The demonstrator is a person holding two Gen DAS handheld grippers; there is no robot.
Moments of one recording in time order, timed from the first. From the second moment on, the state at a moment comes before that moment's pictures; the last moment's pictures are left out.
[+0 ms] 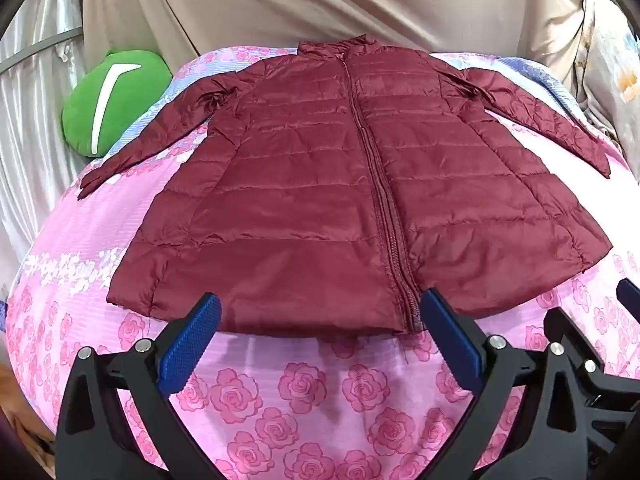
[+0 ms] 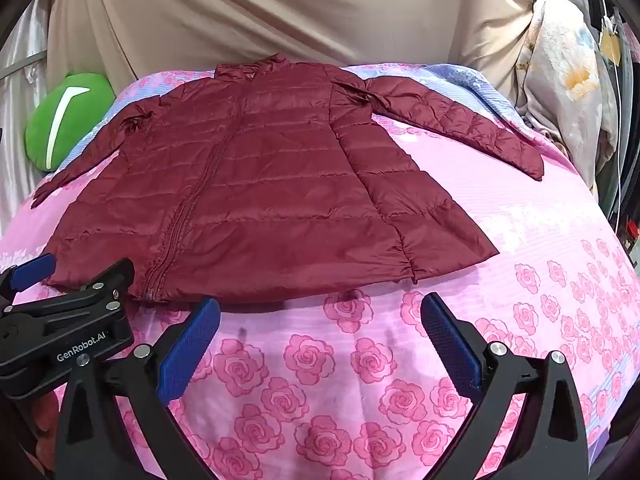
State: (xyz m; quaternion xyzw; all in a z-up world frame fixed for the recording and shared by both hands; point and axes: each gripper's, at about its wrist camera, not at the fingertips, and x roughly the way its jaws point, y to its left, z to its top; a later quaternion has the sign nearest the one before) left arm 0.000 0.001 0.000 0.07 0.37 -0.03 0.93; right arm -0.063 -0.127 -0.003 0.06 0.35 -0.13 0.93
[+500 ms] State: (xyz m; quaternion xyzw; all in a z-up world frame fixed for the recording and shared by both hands) left arm 0.004 -0.004 -0.009 0.08 0.37 -0.02 0.92; right arm -0.059 -0.125 -0.005 0.06 0.35 -0.13 0.93
